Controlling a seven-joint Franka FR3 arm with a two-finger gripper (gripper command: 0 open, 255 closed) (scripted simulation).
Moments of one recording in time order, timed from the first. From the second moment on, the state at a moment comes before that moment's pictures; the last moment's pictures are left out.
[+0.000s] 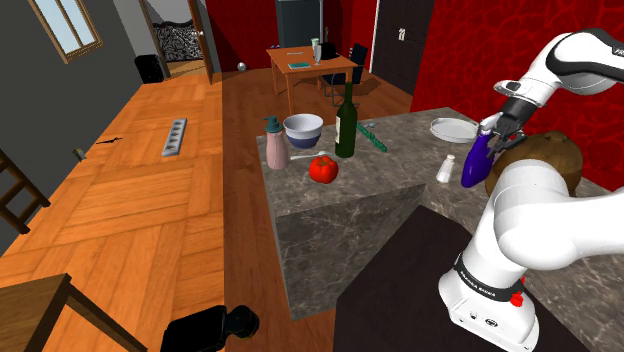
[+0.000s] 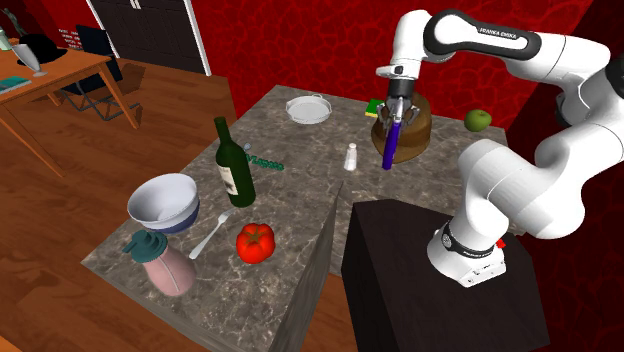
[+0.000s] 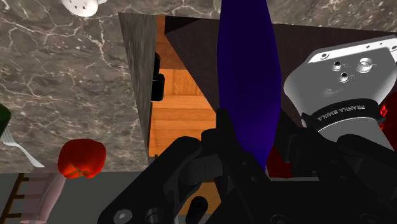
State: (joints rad) arm 0.20 -1.27 -1.25 -2.33 -0.60 1.43 -1.68
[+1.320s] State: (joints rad) arm 0.21 -1.29 -1.44 -2.41 -0.74 1.58 -1.74
